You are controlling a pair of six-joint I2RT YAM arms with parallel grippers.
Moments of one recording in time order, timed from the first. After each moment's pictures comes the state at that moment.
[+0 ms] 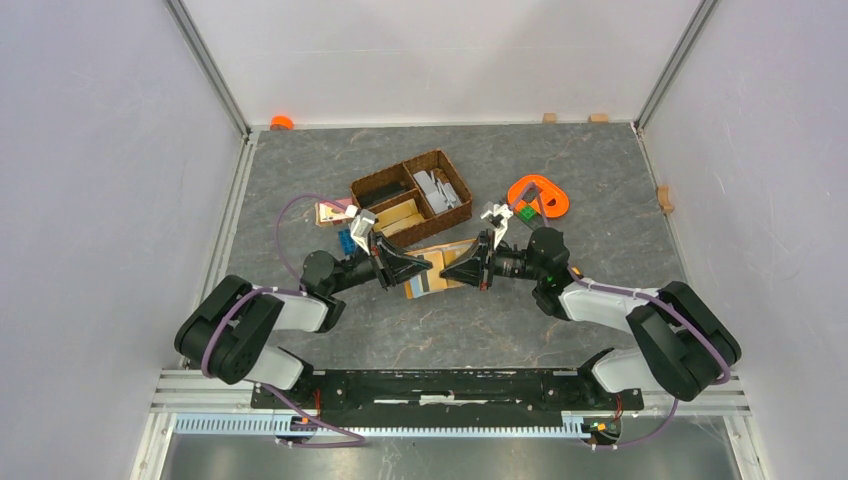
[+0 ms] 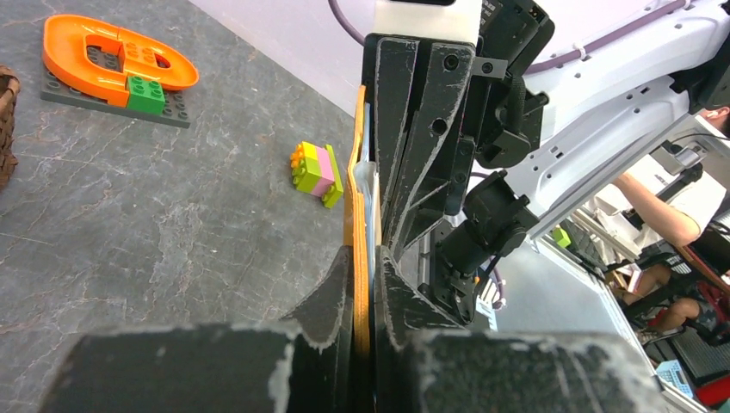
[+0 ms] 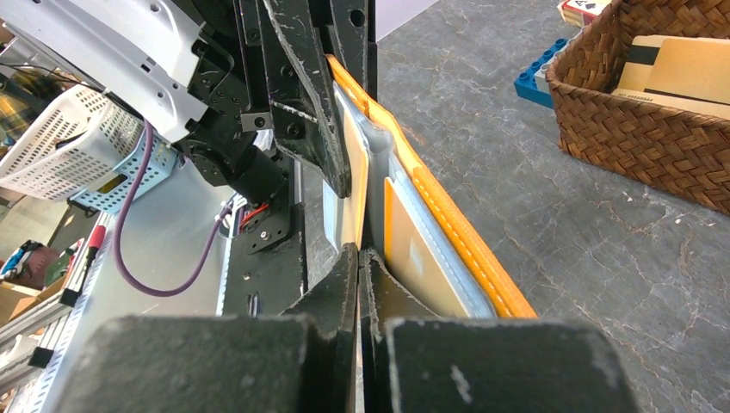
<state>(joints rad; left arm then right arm) -0.49 1.45 0.27 1.45 0.76 -0.76 0.58 1.38 0.44 0.93 -0.84 0.51</state>
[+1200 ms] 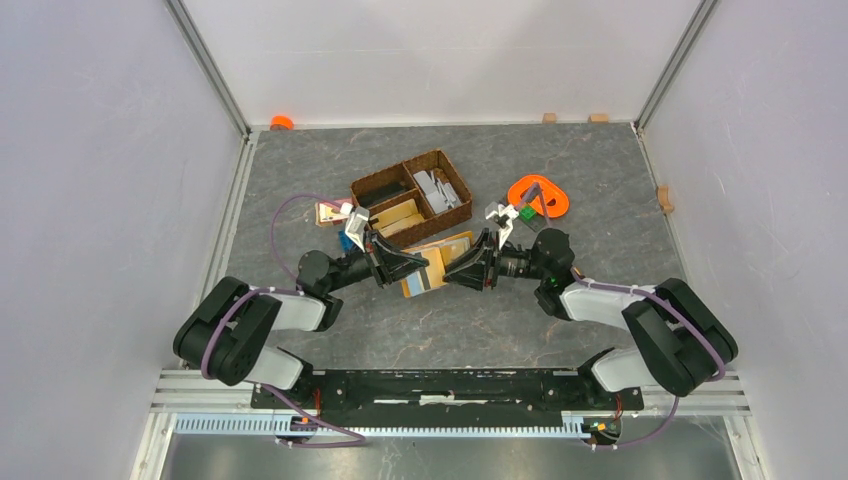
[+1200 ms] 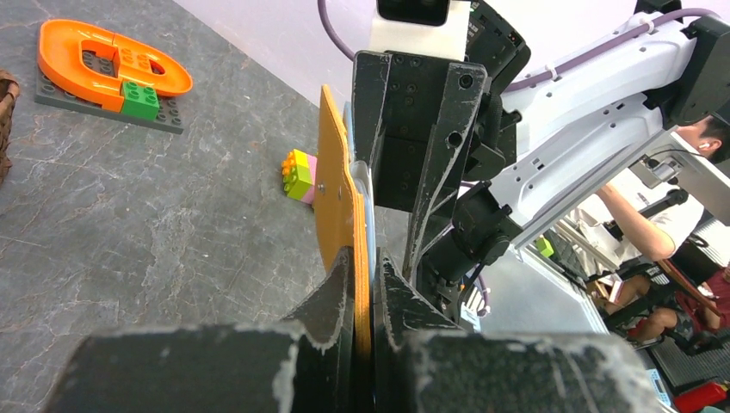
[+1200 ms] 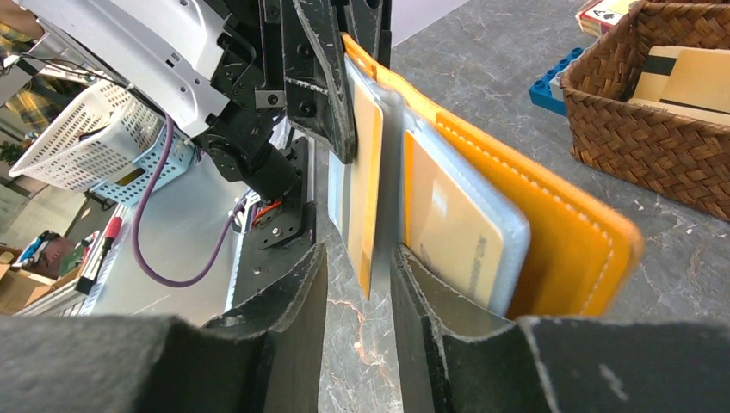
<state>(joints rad) -0.46 1.44 0.27 1.47 0.79 -0.83 0.54 1.40 0.41 1.03 -0.90 0.55</state>
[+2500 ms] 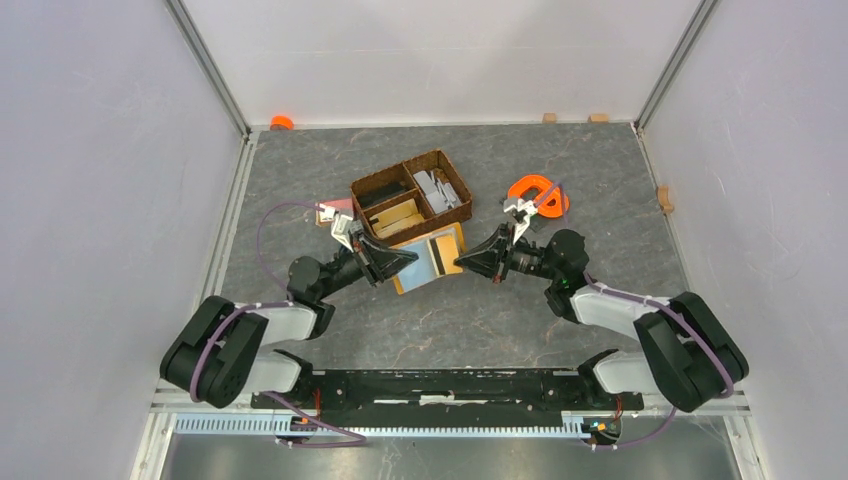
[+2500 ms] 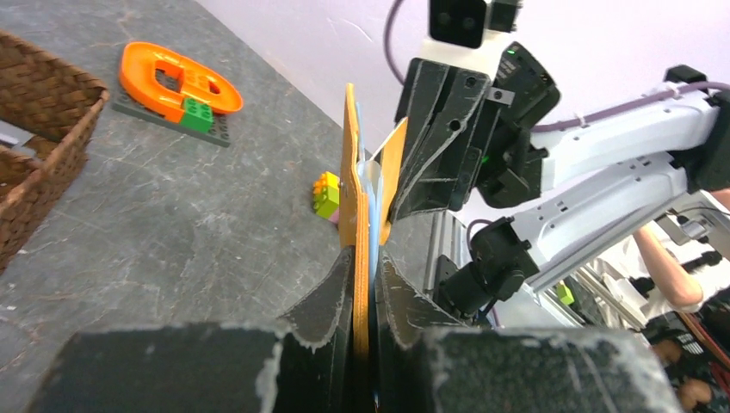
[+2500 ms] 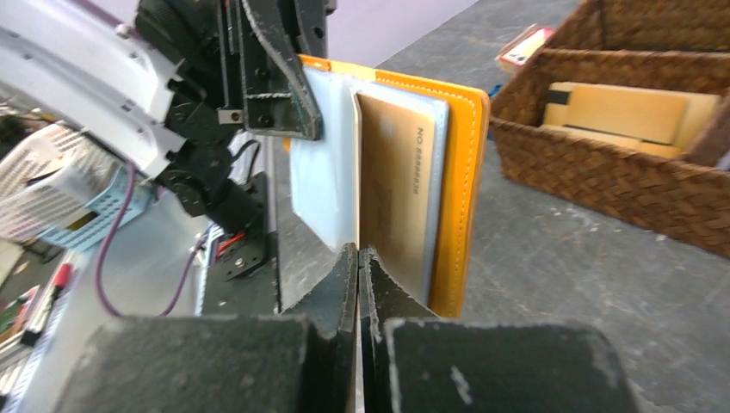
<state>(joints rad) -0.42 1.34 0.21 1.43 0.70 -0.85 0.47 1.34 0.38 1.05 -0.86 0.56</state>
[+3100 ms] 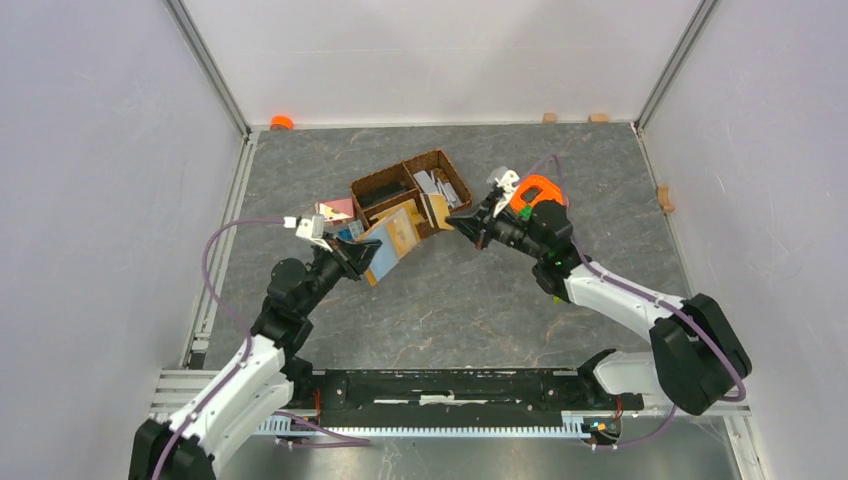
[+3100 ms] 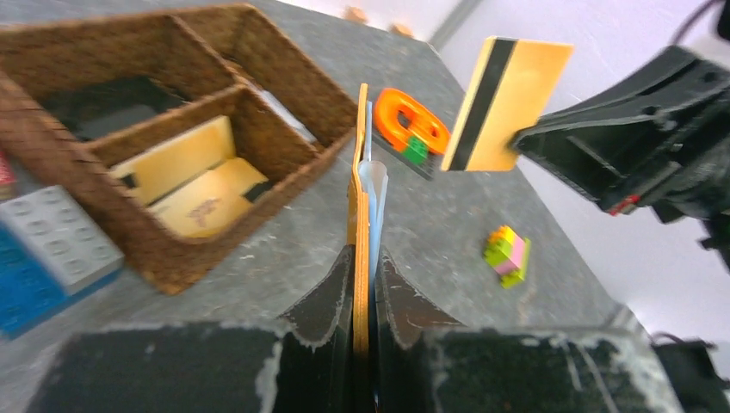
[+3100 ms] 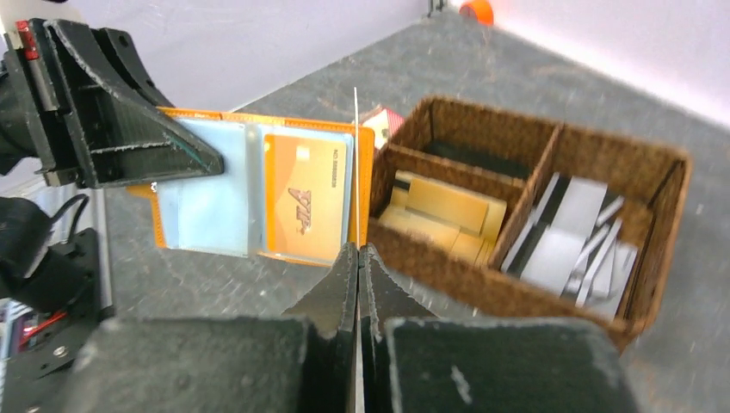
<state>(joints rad) -0.40 0.71 0.26 0.46 0.23 -0.58 0.54 1.29 0.60 0.68 -0.51 0.22</state>
